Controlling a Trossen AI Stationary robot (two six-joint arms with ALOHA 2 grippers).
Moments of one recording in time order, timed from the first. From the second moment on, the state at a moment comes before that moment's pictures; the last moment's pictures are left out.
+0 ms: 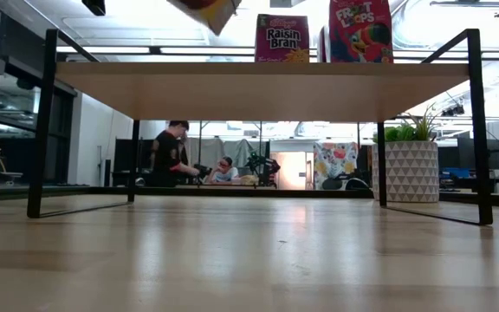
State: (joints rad) left arm -0.36 0.58 0.42 0.31 -0.43 0.17; right arm 0.34 1.88 2.05 -0.96 0.41 0.23
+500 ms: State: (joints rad) left arm -0.36 0.58 0.42 0.31 -0.43 0.17; right arm 0.24 1.94 2.05 -0.99 0.29 0.18
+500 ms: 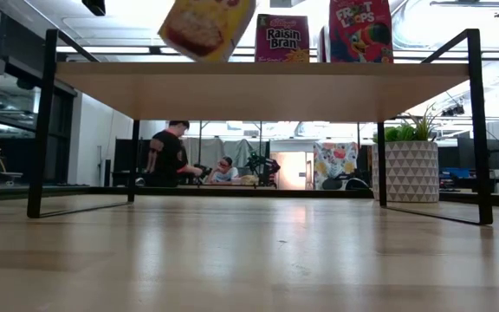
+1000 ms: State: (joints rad) left arm -0.36 0.58 0.42 0.31 -0.43 0.16; right arm 0.23 1.95 2.05 -0.99 0.34 0.16
